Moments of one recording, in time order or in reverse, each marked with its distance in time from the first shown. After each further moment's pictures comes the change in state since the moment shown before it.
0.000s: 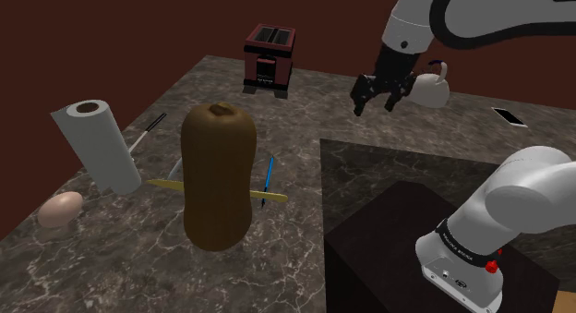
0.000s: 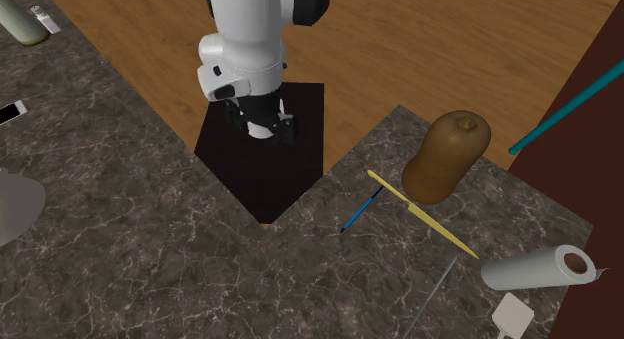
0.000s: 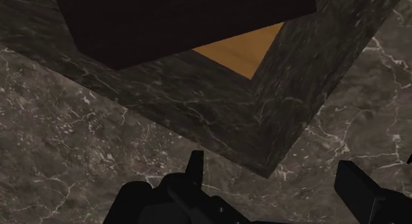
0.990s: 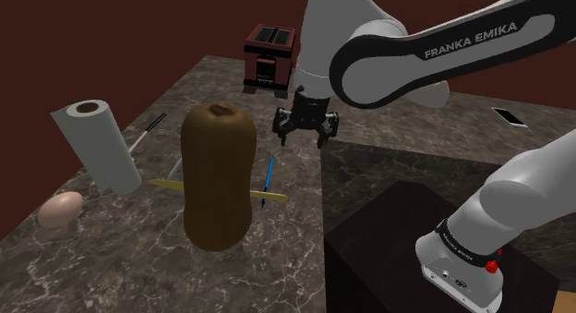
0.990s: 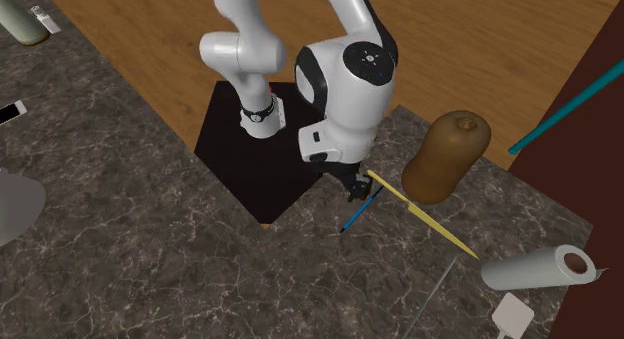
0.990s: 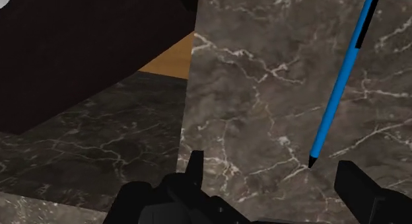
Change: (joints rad) arm -0.109 0.474 0.411 0.180 0.001 0.321 0.622
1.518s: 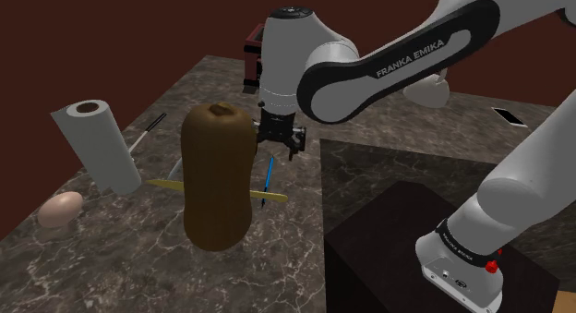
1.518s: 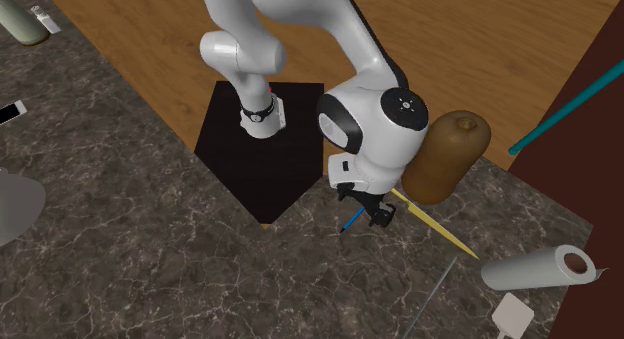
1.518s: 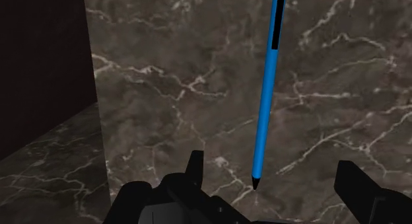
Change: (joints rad) arm -0.052 0.317 0.125 0.153 -0.255 0.089 0.362
